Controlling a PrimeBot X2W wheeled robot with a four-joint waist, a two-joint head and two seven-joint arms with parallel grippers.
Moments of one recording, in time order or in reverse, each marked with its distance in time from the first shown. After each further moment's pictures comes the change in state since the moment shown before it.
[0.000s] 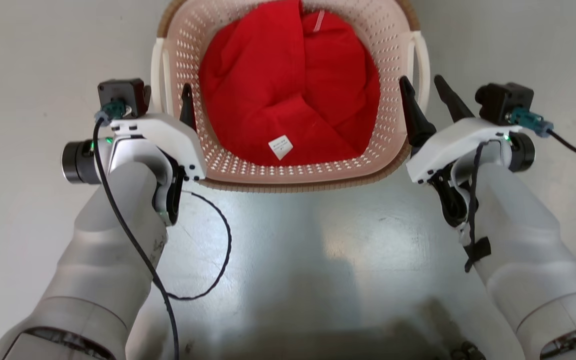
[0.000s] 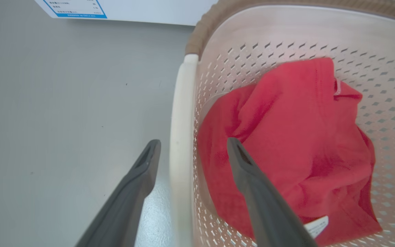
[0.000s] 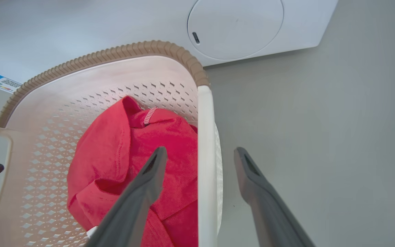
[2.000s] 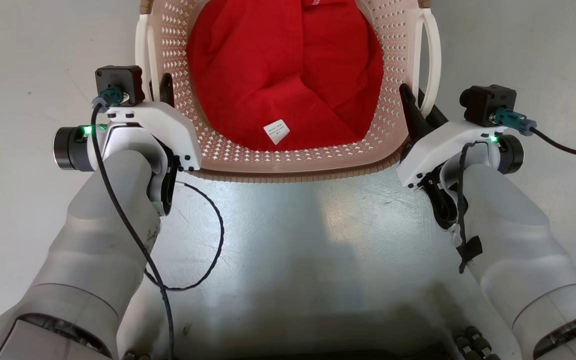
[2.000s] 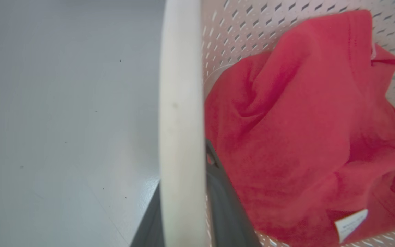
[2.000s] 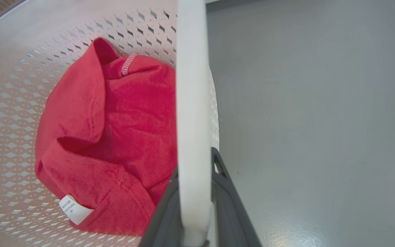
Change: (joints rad) left arm -0.040 0.024 -0.109 0.024 -0.062 0.011 0.005; right arm -0.026 0.009 0.122 0.071 0.084 0.005 -0.007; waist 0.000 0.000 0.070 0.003
